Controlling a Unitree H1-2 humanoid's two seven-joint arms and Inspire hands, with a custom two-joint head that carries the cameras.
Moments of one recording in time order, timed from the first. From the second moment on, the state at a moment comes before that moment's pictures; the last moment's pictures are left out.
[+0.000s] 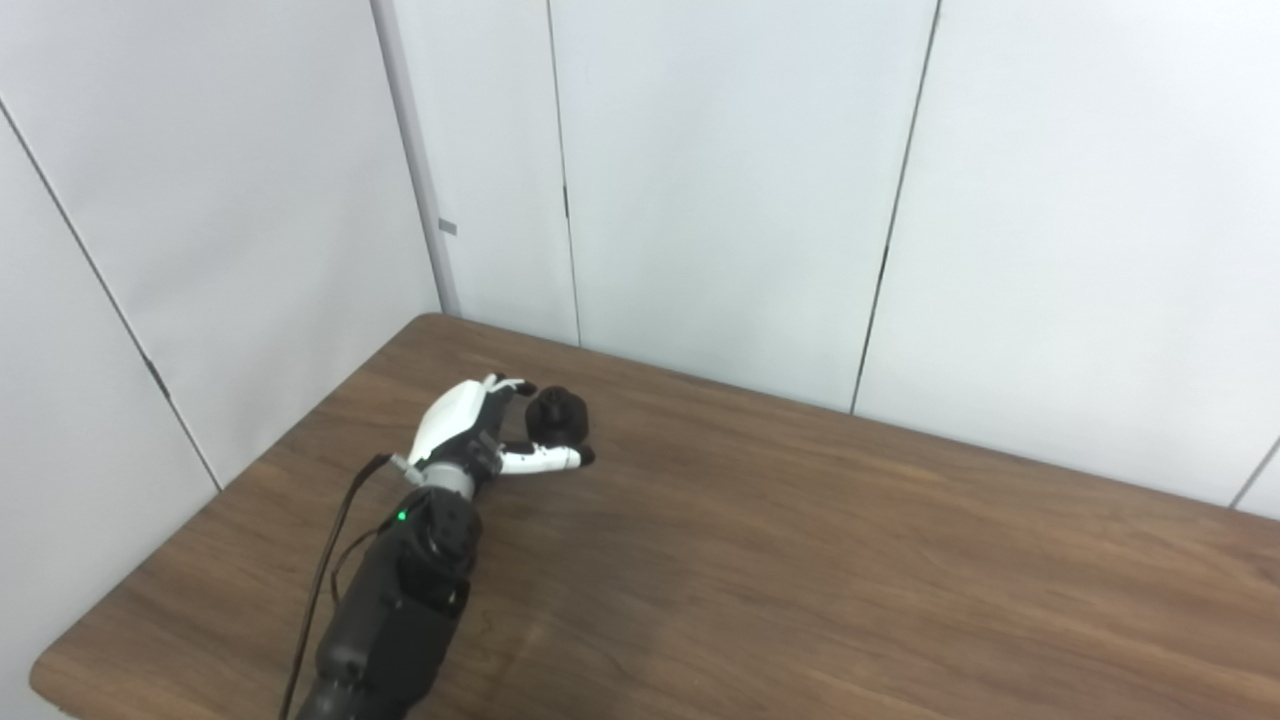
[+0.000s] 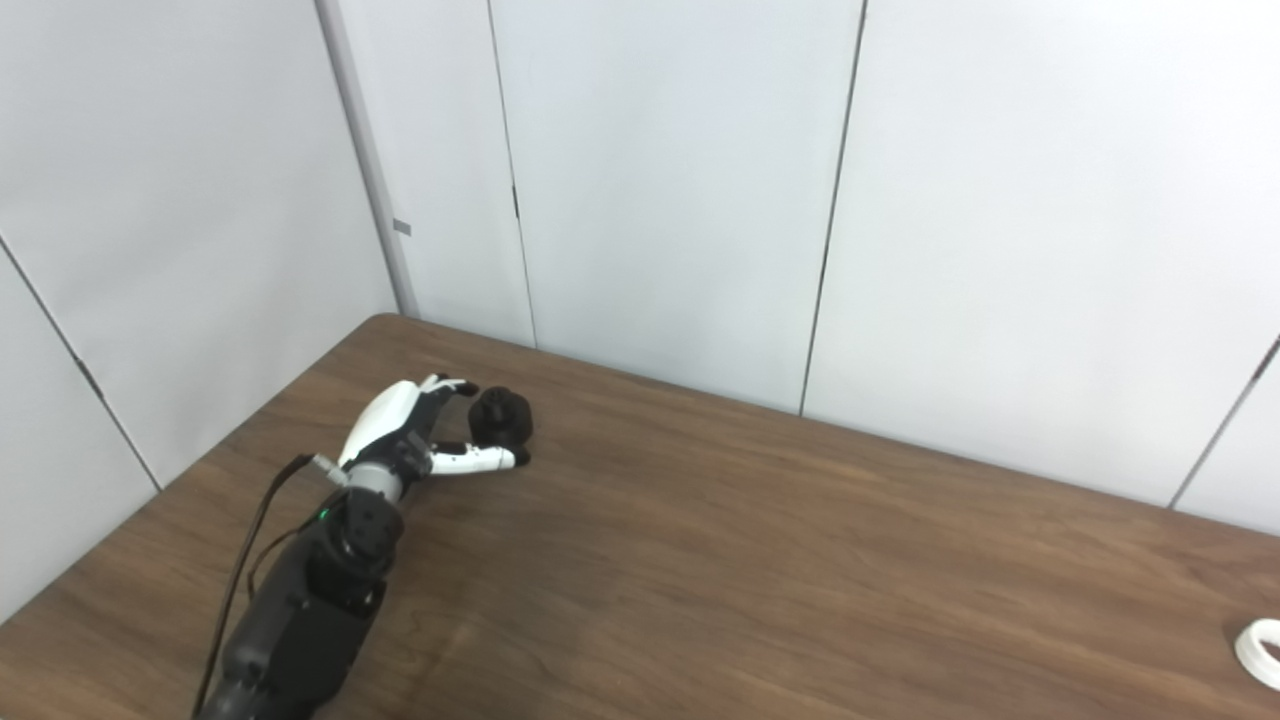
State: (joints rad) left arm -0.31 0.39 0.16 0.10 0.66 0.47 -0.19; right arm 0.25 -0.37 -0.21 -0.14 0.19 -0.15 0.25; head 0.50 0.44
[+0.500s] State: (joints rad) left arm -0.34 0.39 0.12 0.17 0.71 0.47 -0.17; right arm 0.27 -0.40 -0.23 -0.15 0.22 -0.15 0.27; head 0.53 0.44
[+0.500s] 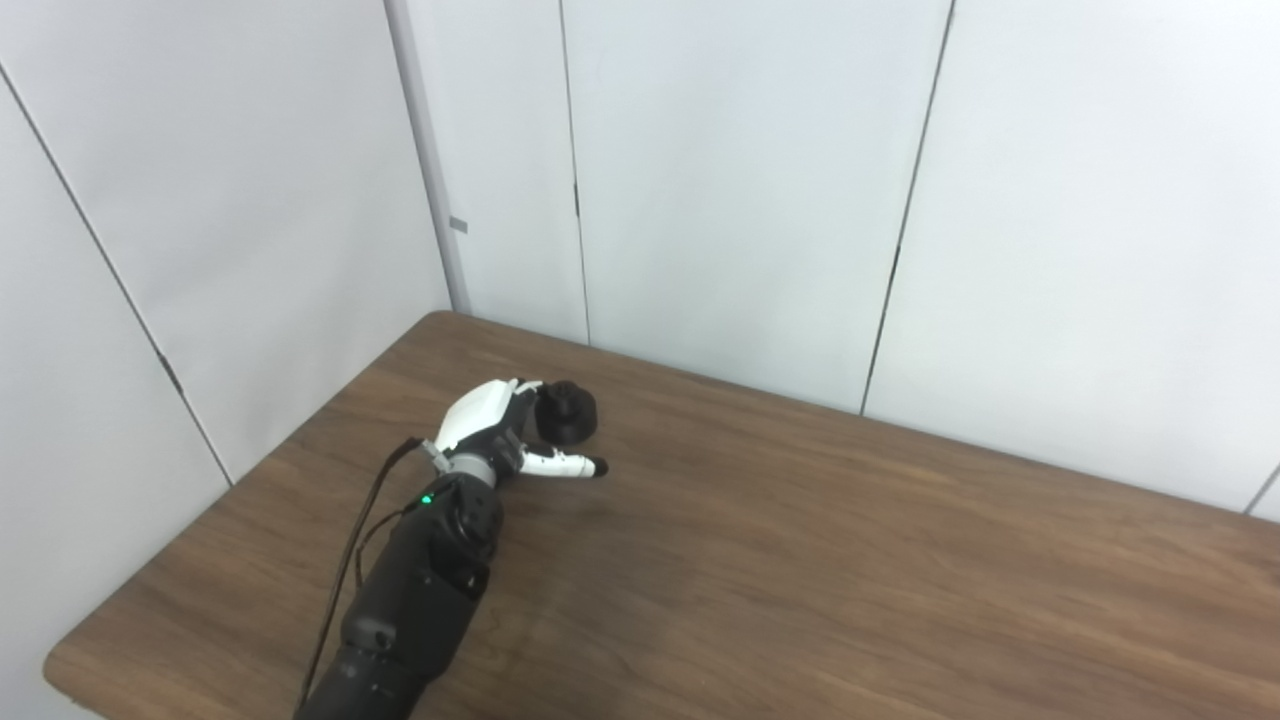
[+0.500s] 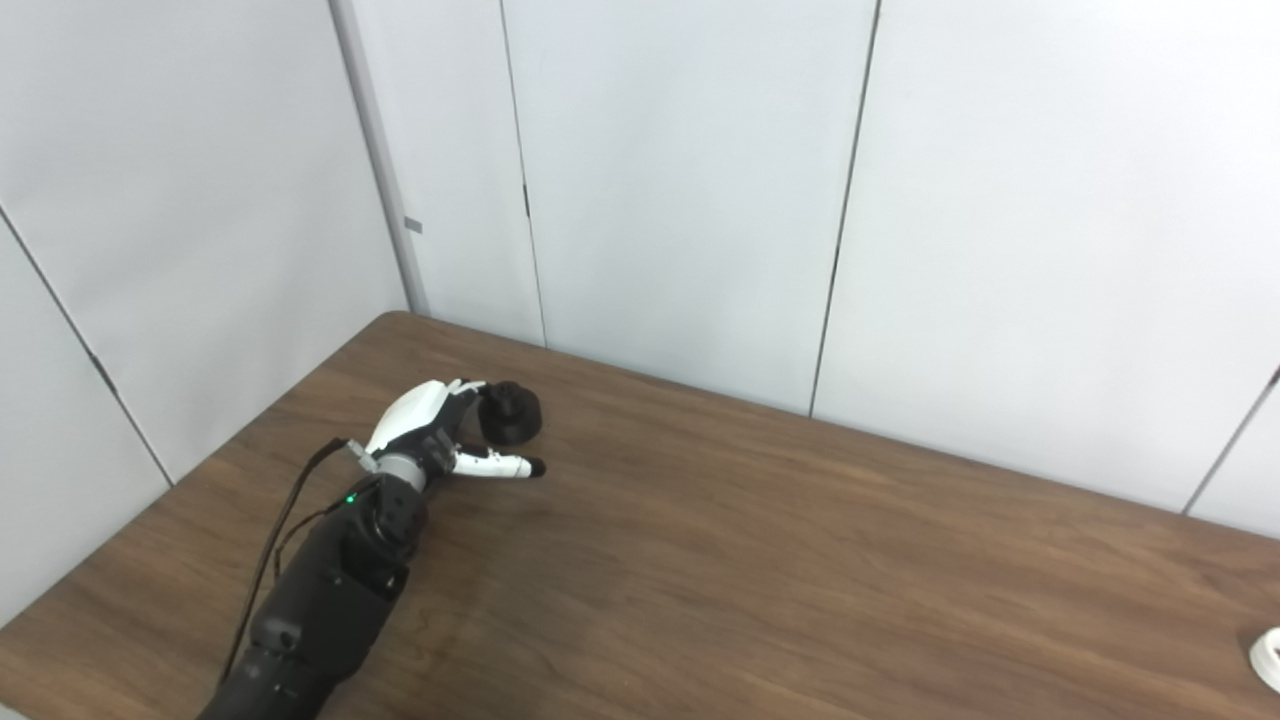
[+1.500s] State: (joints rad) left arm -0.35 0.43 0.13 0.16 0.70 0.47 -0.13; right arm 0.25 -0.40 -0.23 -0.10 0.19 -0.19 0.28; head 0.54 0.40
